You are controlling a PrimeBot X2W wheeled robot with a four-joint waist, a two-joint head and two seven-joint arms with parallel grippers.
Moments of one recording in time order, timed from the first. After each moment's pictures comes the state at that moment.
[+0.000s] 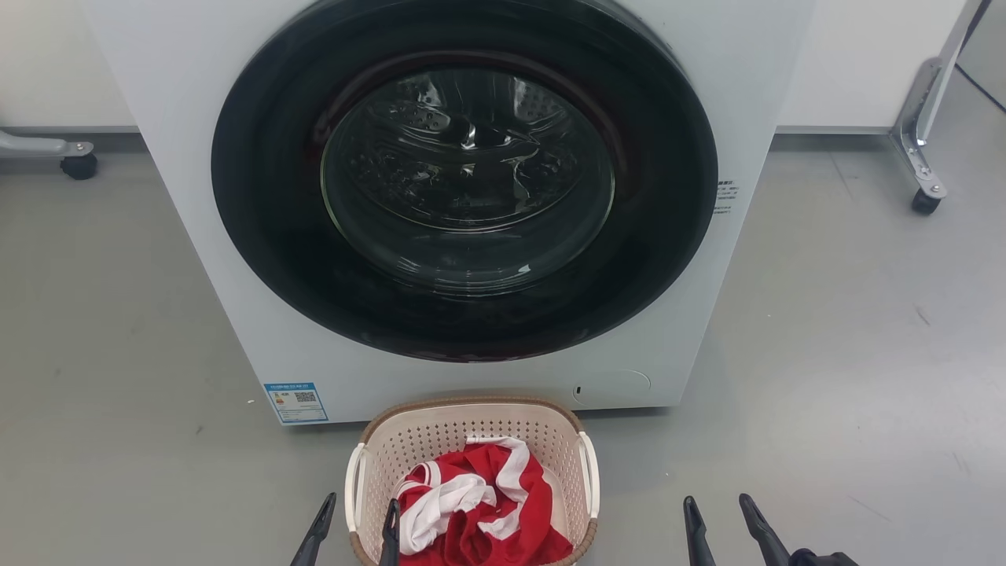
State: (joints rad) left arm 0.03 0.09 -0.31 0.18 -0.25 0.10 -0.22; right arm -0.01 -0.07 0.34 0.23 0.35 -0.11 -0.22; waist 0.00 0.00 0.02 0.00
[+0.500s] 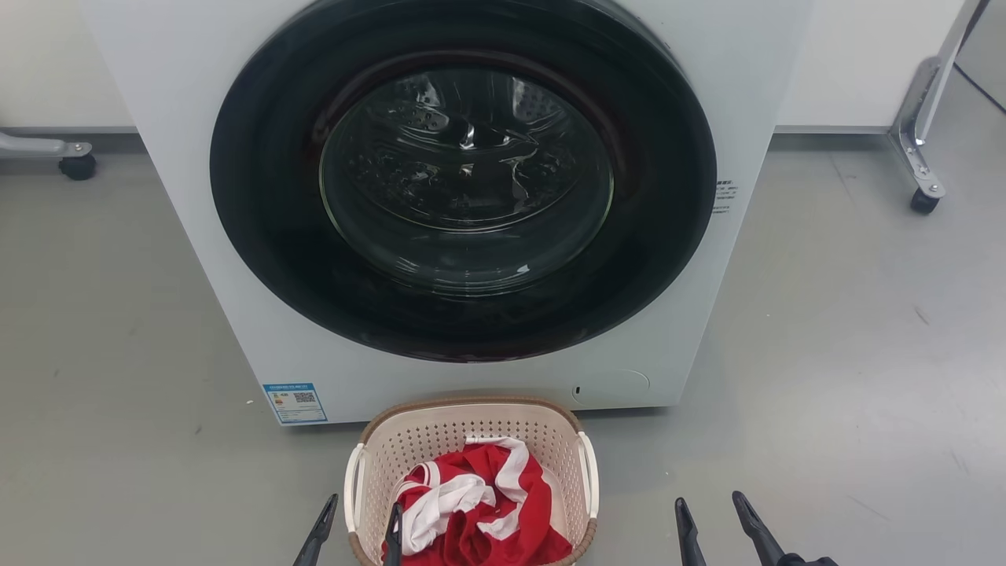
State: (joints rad) left arm 0.03 0.09 -0.31 0.18 -0.16 0.12 -0.25; right arm -0.01 -0.07 0.36 0.22 0.24 -0.12 -0.25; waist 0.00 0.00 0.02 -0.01
